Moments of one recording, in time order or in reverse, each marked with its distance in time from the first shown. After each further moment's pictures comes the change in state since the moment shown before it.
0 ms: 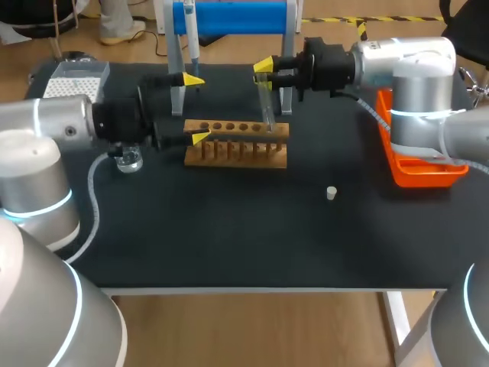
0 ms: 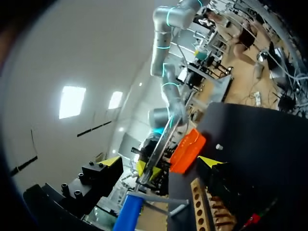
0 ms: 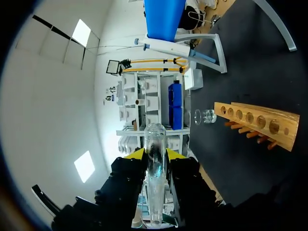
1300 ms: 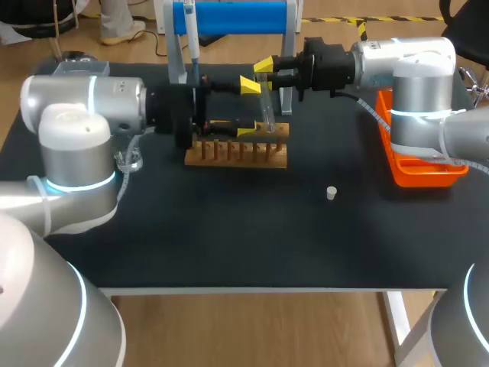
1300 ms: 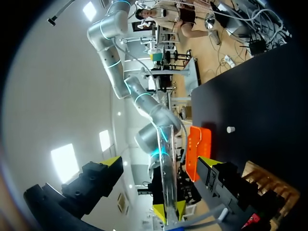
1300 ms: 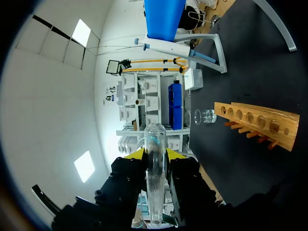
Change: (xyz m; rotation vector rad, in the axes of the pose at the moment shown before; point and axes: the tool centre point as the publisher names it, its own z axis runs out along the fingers) left arm 0.002 -0.029 0.091 0.144 0.086 0.505; right arm 0.000 0.000 0.000 0.000 0.000 0.000
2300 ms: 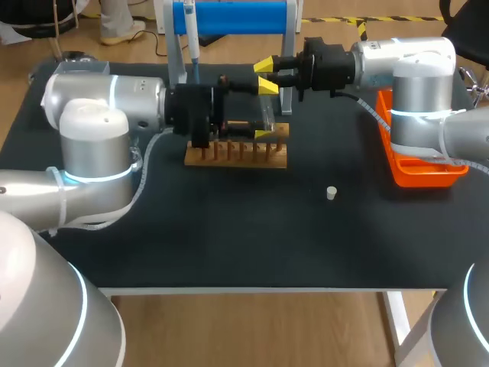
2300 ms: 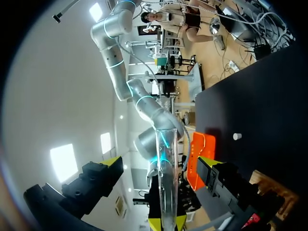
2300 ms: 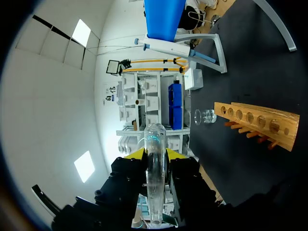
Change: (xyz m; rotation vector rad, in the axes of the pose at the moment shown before) left arm 0.002 -0.002 0.029 0.048 -0.026 -0.040; right arm 0.000 0.000 0.000 0.000 0.000 0.000
